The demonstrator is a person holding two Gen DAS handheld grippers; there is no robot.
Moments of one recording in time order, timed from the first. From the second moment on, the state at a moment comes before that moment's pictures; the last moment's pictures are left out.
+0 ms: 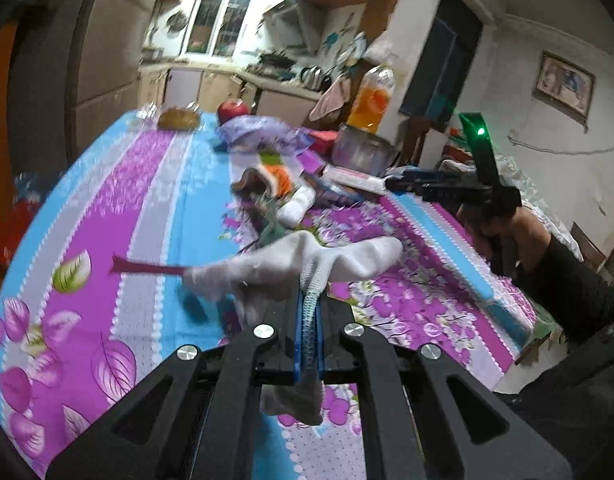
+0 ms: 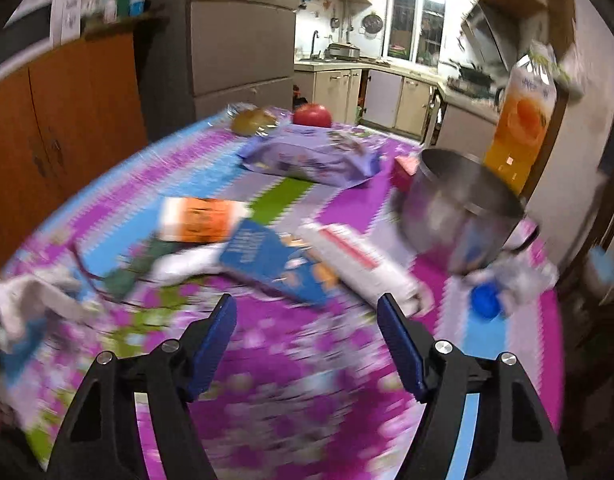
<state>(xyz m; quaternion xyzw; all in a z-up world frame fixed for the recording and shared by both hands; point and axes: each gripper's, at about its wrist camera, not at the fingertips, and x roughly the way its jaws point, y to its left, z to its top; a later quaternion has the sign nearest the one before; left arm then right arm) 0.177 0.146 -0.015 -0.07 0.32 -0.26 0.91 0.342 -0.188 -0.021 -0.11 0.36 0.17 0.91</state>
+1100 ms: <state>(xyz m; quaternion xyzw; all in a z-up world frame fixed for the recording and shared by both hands) 0.200 0.110 -0.013 -0.01 0.37 -0.13 0.92 0.357 -0.206 -0.031 -0.23 0.38 0.10 0.89</state>
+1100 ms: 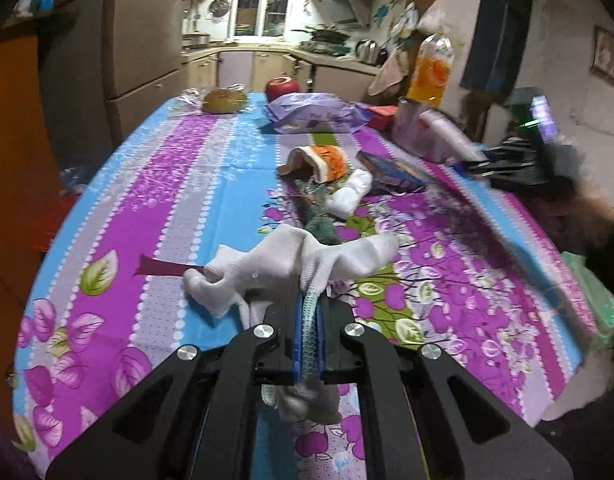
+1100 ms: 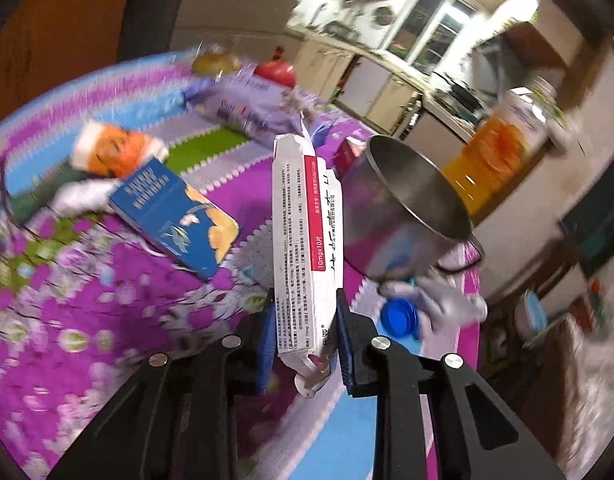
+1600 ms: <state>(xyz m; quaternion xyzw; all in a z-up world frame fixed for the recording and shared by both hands) 0.192 0.082 -0.006 0.06 0.38 0.01 0.92 0.221 -0.176 -0.028 -0.01 0.41 0.24 0.88</state>
